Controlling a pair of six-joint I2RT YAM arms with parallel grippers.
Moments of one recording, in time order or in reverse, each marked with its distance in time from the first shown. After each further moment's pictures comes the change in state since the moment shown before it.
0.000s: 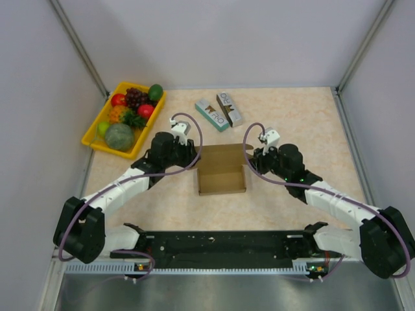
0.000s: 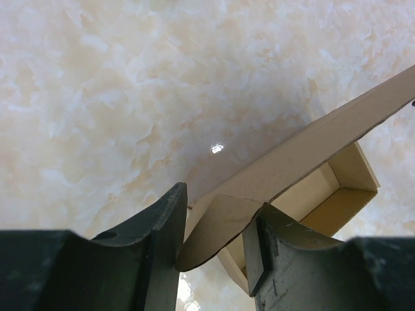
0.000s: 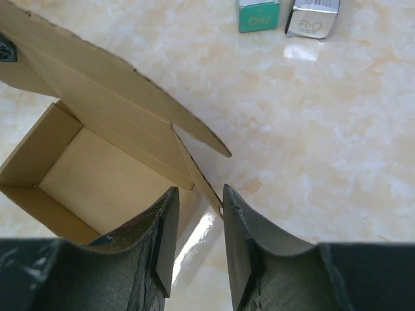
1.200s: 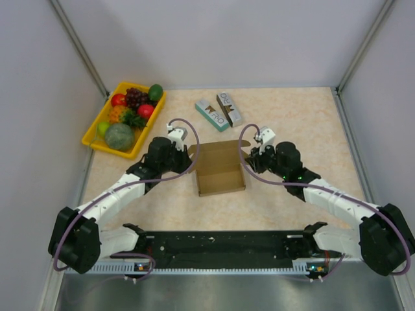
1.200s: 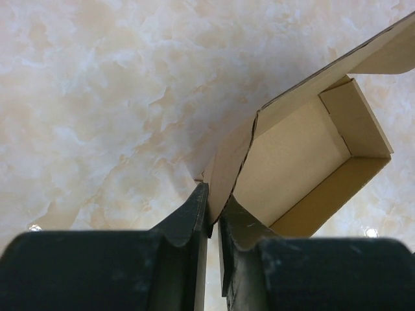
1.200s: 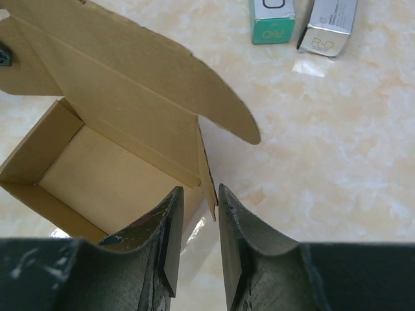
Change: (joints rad) left arm 0.000 -0.091 -0.041 -0.122 -0.037 0.015; right arm 0.015 0.020 0.043 -0.019 -0.012 -0.054
